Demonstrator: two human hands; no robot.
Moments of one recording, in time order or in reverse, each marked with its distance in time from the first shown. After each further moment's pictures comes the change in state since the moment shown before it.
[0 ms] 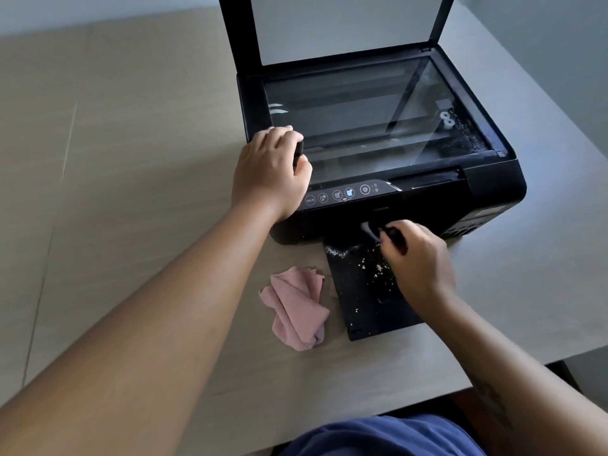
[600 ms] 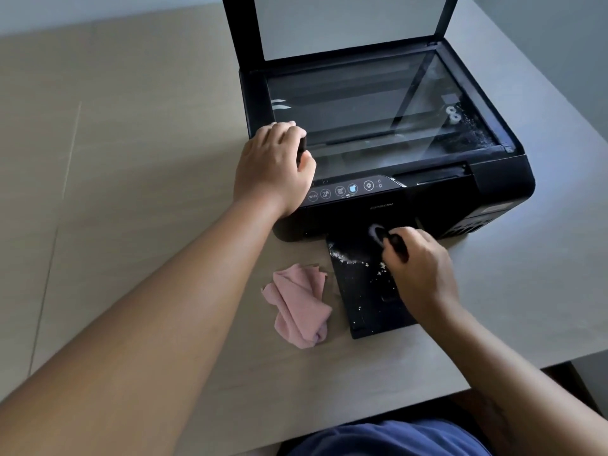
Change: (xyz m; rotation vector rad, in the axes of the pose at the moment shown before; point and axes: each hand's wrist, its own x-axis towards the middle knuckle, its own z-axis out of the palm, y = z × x) left_hand 0.000 0.002 -0.001 0.010 -0.008 0.008; right_hand -0.015 -0.002 0.001 -0.024 -0.013 0.020
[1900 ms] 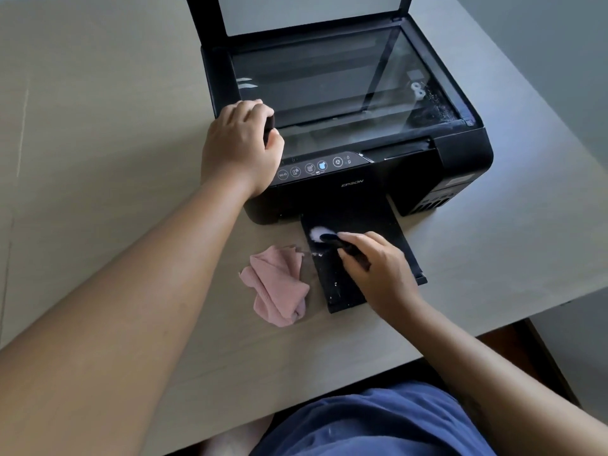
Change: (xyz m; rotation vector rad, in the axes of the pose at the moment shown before) left_hand 0.001 -0.003 0.001 -0.022 -0.007 -0.007; right_hand -0.040 -0.004 0.003 0.145 -0.163 -0.120
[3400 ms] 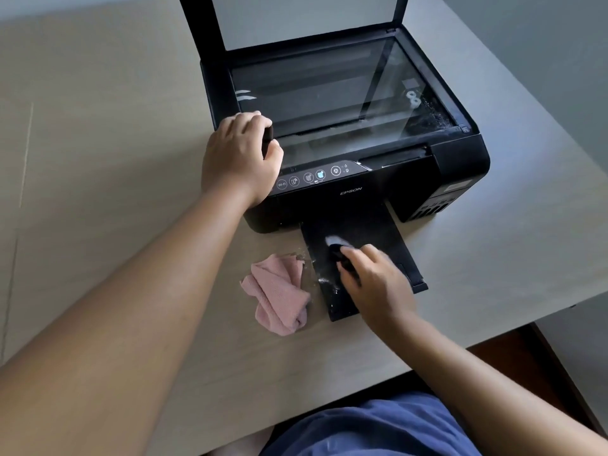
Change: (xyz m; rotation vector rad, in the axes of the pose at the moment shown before) left_hand 0.002 0.002 0.001 -0.007 -0.011 -0.002; right_hand -0.009 0.000 0.013 -0.288 0.097 -0.010
